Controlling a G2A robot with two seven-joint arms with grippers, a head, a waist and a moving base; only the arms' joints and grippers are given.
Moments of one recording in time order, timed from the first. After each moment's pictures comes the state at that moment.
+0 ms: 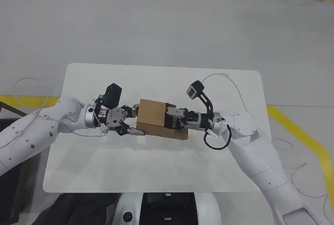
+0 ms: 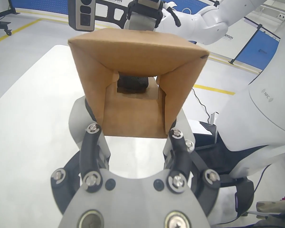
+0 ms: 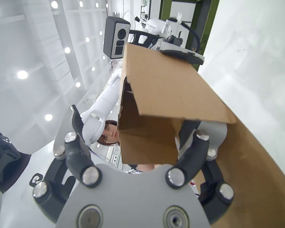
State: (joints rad) left arm 0.45 -0.50 -0.17 -1.51 0.69 -1.01 0.40; right arm -1.04 -1.27 1.03 -1.48 0.50 -0.15 1.04
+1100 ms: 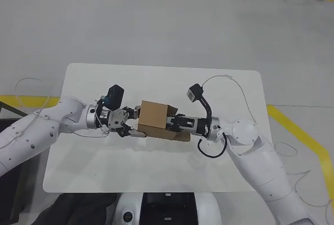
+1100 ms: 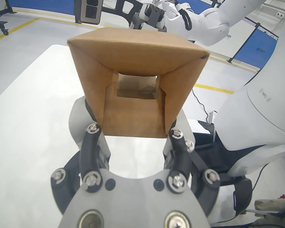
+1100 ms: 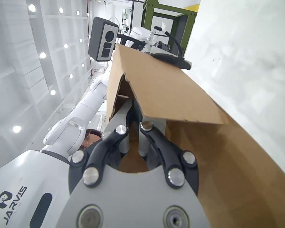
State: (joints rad) left arm 0.45 -0.50 -0.17 -1.54 0.67 -1.01 0.36; right arm -1.09 -1.26 1.01 -1.62 0.34 -0.09 0.92
